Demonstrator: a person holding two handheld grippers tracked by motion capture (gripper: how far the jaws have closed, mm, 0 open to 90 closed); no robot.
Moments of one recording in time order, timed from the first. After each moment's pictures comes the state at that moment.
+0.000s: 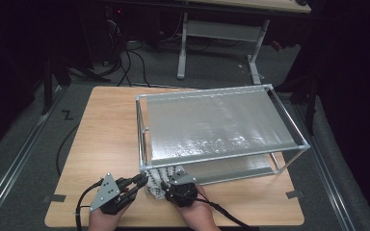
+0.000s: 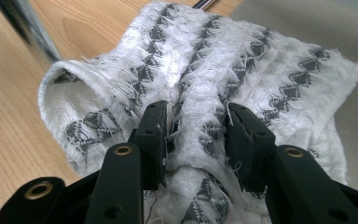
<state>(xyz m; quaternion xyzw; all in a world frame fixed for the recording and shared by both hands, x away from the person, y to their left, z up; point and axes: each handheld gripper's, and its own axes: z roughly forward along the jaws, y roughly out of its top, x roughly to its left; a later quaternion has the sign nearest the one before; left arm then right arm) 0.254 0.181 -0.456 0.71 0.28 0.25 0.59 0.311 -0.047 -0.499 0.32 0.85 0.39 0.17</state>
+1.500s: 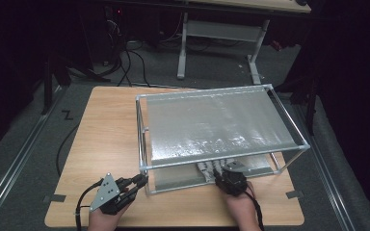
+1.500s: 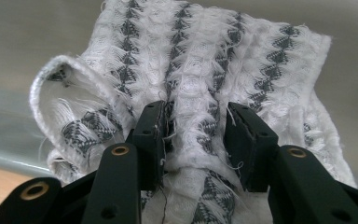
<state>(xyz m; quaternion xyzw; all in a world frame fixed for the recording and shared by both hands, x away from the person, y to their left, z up) 0.254 0.182 -0.456 0.71 0.28 0.25 0.59 0.350 -0.196 -0.500 0.48 0.78 0.33 0.25</state>
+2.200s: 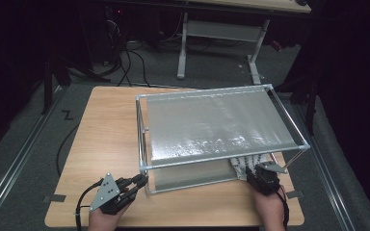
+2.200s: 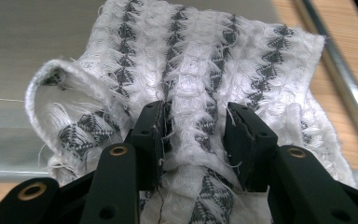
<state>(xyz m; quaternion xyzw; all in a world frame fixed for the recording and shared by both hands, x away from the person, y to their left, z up) 0.254 0.182 -0.456 0.71 0.28 0.25 0.59 0.357 -0.287 -0.497 0.55 0.72 0.31 0.29</state>
